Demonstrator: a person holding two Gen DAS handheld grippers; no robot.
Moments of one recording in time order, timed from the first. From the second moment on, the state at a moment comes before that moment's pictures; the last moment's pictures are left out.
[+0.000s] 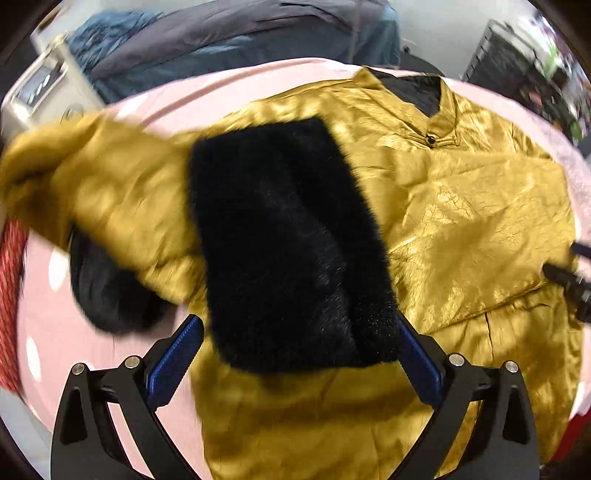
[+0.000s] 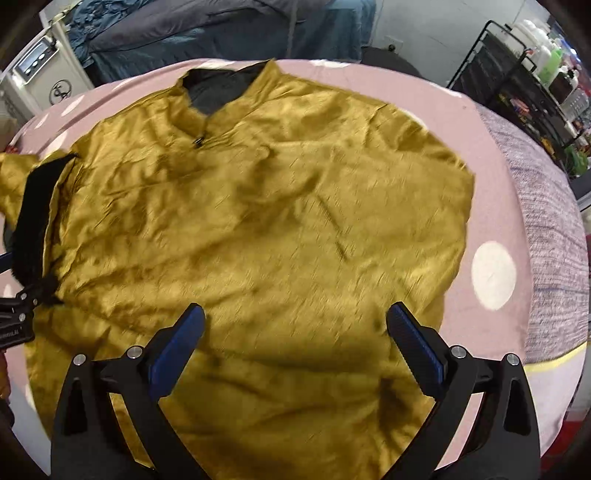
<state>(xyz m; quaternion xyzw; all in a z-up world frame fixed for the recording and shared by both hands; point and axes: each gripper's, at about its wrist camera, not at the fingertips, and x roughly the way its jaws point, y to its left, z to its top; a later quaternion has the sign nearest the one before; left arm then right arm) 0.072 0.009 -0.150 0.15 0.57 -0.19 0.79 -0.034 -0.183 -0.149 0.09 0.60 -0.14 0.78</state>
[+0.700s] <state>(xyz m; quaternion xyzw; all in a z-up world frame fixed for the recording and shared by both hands) 0.066 0.054 -0.096 0.03 0.53 -0.24 0.81 -0.029 -0.138 -0.149 0.08 0.62 -0.12 0.77</state>
